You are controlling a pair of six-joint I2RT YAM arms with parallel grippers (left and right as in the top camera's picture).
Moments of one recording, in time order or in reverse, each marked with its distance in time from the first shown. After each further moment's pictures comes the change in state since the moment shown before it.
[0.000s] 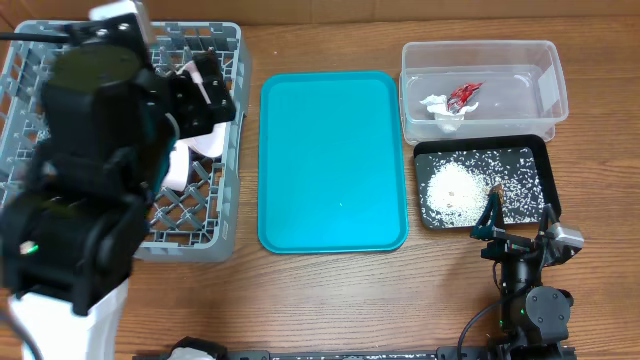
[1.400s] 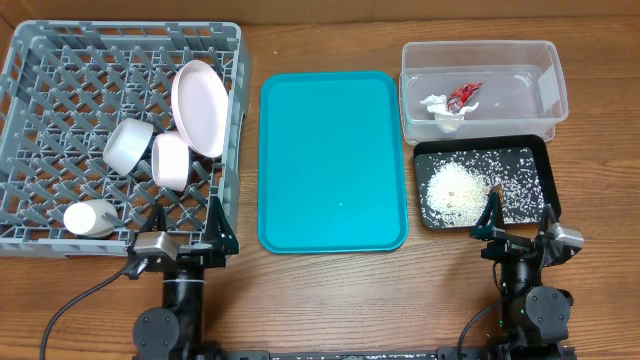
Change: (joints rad) left arm 0.249 -1.258 -1.771 1.087 0.201 0.054; right arm 0.000 0.000 0.000 -0.001 0.000 0.000
